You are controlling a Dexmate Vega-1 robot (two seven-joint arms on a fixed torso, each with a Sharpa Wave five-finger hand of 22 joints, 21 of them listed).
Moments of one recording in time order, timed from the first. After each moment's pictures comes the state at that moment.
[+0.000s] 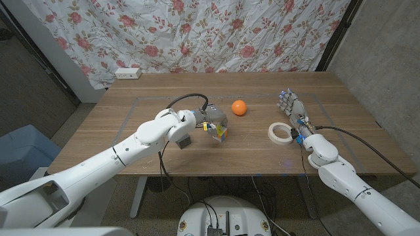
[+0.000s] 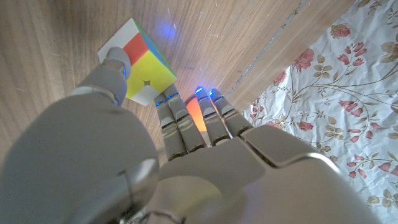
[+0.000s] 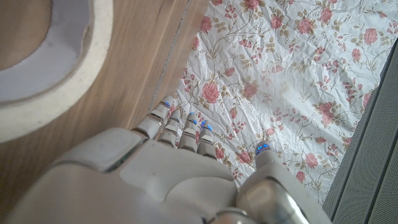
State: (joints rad) left arm 0.70 0.77 0.77 -2.01 1.09 0.02 -0.44; left_hand 0.90 -0.11 0.53 -0.17 0.19 0.69 -0.10 0.33 0.20 0.75 -0.22 0.32 0.24 0.47 -0.04 0.22 0.18 0.31 -0.04 0.20 0.17; right arm -1.09 -0.62 -0.30 -1.54 0.55 0.34 -0.13; right_hand 0.09 0.11 0.32 -0.02 0.20 0.14 -0.06 0.19 0.17 0.15 0.00 0.19 0.19 0.06 0.01 0.21 0.28 0.28 0.01 0.19 0.16
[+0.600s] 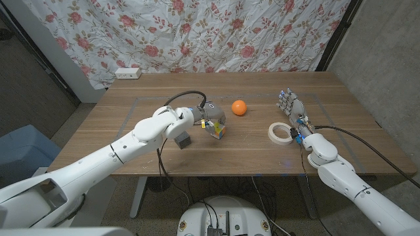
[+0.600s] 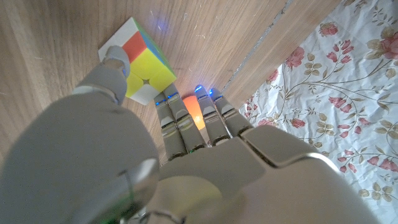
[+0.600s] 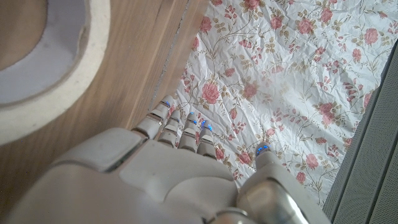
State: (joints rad) left arm 0.69 0.78 0.76 -2.01 1.09 0.01 -0.44; left_hand 0.90 -0.10 0.51 -0.17 0.19 0.69 -0.10 0.33 0.20 0.76 -0.21 0.32 0.25 0.48 -0.05 0.22 0.18 0.32 -0.04 0.20 0.17; right arm -1.09 -0.62 -0.31 -1.54 0.55 0.33 -0.13; right_hand 0.08 0.10 0.32 -0.02 0.20 0.14 -0.07 0.19 0.17 0.15 0.01 0.19 0.19 0.06 0.01 0.21 0.28 0.28 0.01 0.19 0.16
